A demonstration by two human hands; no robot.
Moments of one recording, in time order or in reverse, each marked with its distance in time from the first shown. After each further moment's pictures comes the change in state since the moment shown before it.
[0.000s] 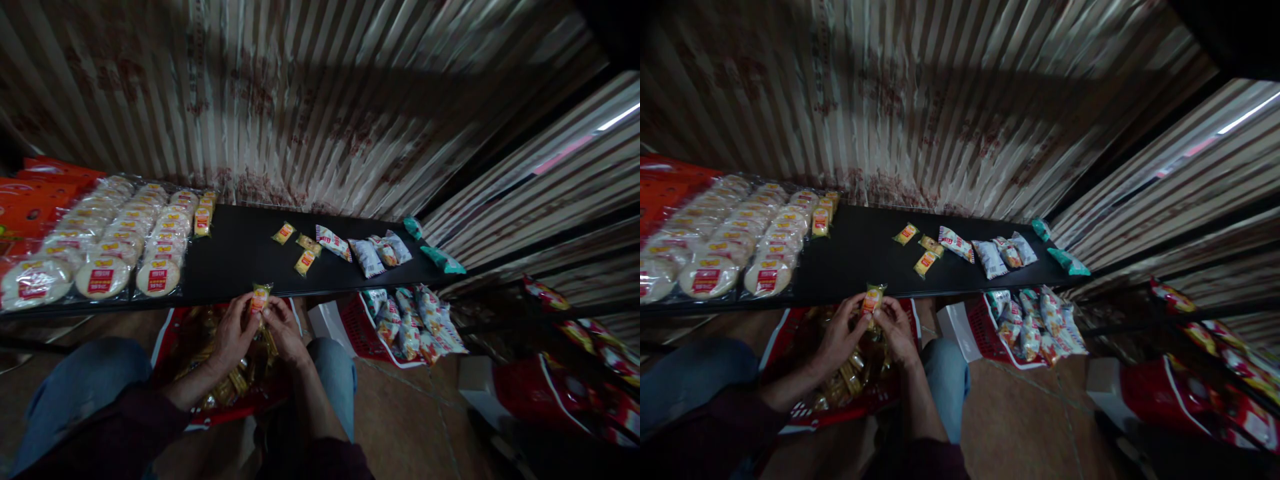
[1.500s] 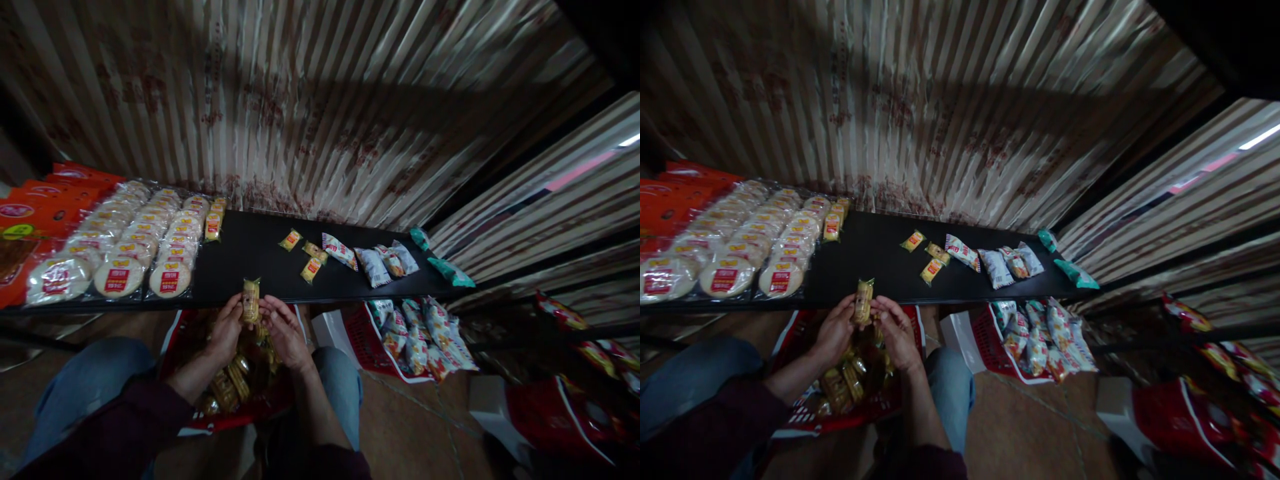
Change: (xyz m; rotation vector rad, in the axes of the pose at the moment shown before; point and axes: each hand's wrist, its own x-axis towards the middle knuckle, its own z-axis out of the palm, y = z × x) left_hand 0.018 0.005 -0.006 -0.904 0.217 -0.664; right_hand -0.001 -0.017 0.020 0.137 -0.047 0.025
